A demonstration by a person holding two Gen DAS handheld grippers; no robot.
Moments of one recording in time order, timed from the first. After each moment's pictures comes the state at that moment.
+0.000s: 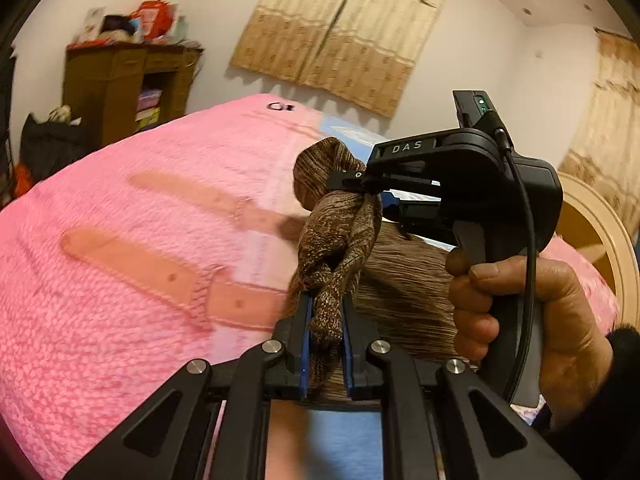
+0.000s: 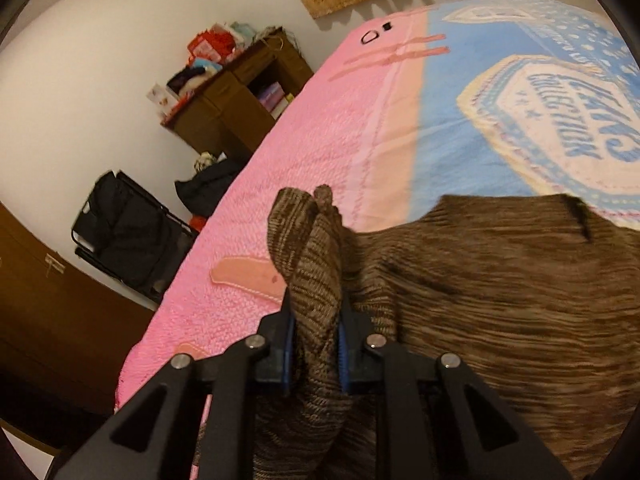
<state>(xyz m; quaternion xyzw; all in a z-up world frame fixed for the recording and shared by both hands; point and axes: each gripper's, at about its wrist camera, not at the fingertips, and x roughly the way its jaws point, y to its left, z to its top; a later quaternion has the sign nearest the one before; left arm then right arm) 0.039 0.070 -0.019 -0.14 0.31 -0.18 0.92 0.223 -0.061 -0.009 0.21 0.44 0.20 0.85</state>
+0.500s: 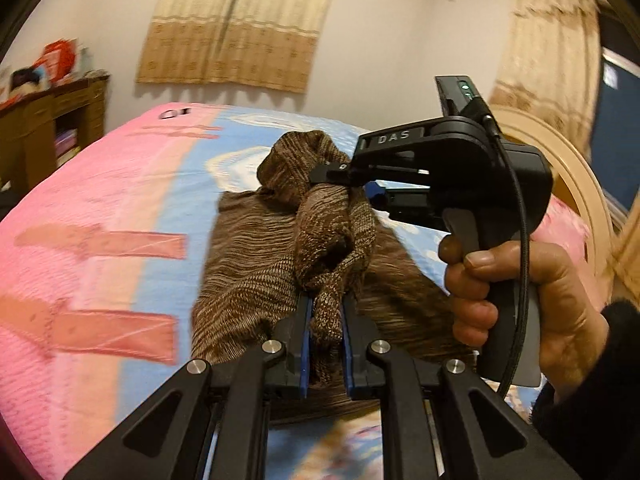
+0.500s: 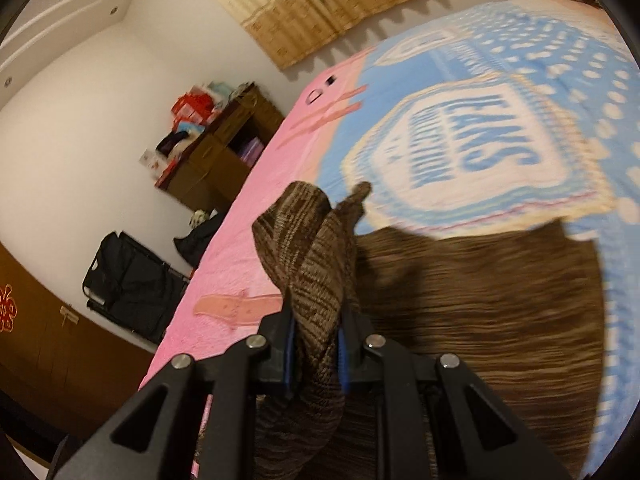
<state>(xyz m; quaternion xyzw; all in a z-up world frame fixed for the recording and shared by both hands) 0.019 -0.046 -0.002 -0.03 0.30 -0.30 0.90 0.170 -0.218 0.007 0.28 0.38 0.16 0.87</state>
